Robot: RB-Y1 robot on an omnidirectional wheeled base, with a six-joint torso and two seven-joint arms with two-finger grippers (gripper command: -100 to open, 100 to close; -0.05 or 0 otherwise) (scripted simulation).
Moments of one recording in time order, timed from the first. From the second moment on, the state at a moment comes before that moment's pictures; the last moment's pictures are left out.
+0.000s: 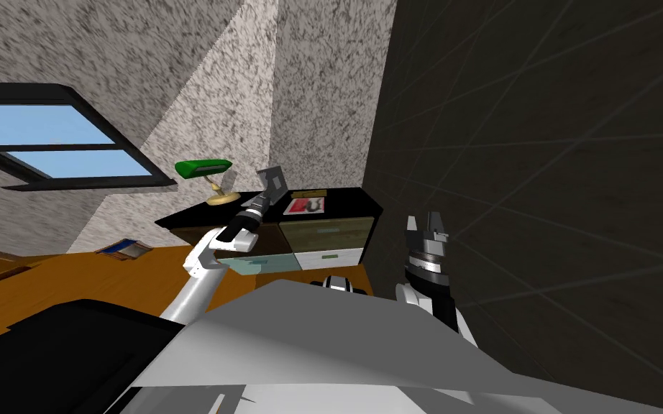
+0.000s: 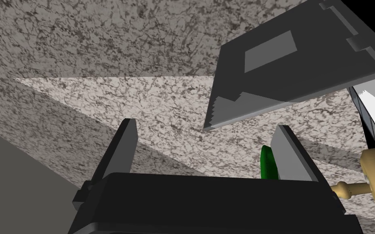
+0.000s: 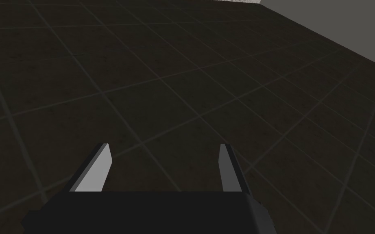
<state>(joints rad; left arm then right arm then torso) 0.20 0.58 0.36 -2.22 0.08 0.39 -0.07 0.50 0.01 0.00 -2.25 0.03 -0.55 -0.05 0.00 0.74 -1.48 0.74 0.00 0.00</state>
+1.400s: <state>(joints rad) 0.17 0.79 0.51 -2.19 0.09 0.78 -0.03 0.50 0.01 0.00 -2.25 0.03 -0.55 -0.05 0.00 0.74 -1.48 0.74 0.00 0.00</state>
